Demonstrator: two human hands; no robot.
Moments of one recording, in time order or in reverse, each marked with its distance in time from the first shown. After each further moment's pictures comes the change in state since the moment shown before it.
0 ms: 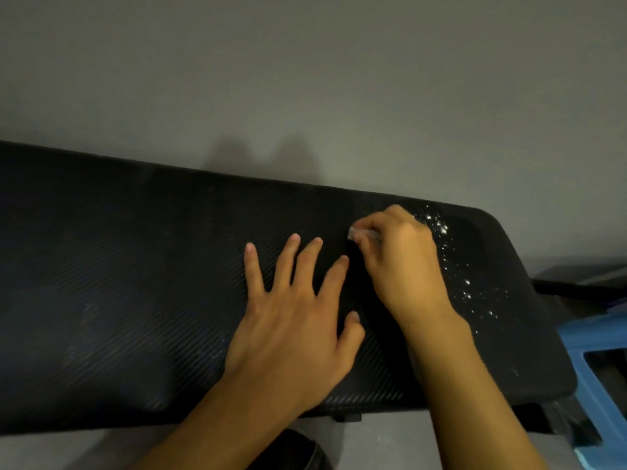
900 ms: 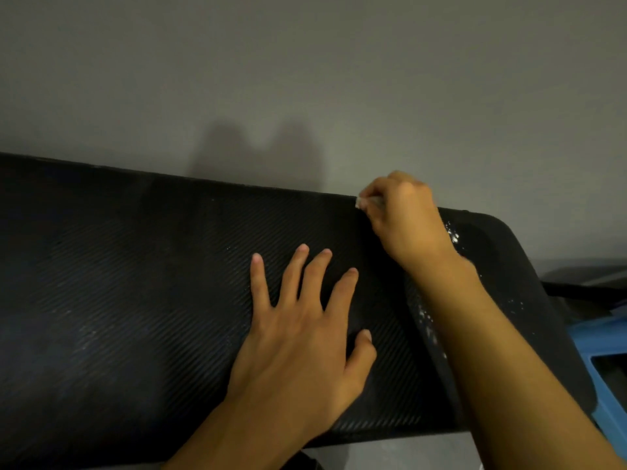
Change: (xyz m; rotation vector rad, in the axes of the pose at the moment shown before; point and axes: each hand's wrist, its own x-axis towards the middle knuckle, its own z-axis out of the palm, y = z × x) left_hand 0.003 -0.007 0.003 -0.048 0.019 0.038; right_hand 0.071 0.015 0.008 -0.121 -0.084 -0.015
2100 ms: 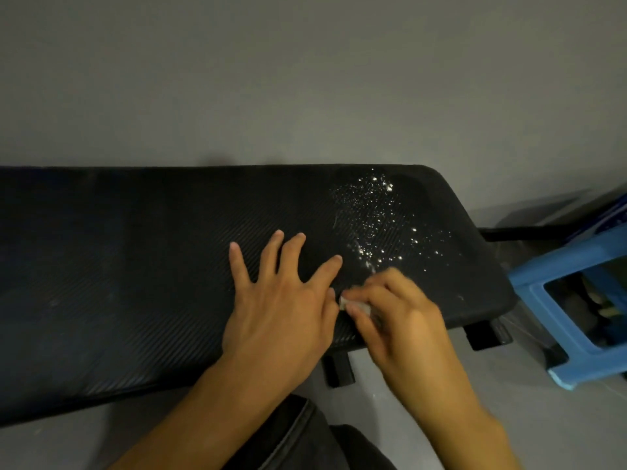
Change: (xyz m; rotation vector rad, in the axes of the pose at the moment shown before) left_hand -0.018 0.031 0.011 0.070 0.023 0.081; right_hand -0.218 -0.007 -0.026 0.229 0.099 0.006
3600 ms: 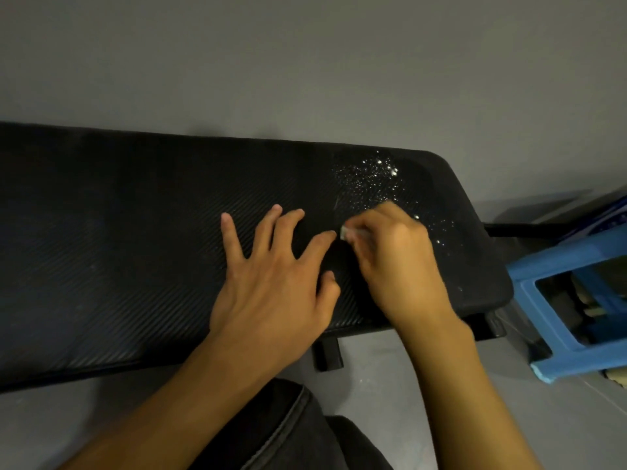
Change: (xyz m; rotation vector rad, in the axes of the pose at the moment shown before) left_hand 0.002 0.001 -0.009 -0.064 -0.060 -0.028; right_hand 0.064 0.014 0.007 -0.102 0.019 0.044
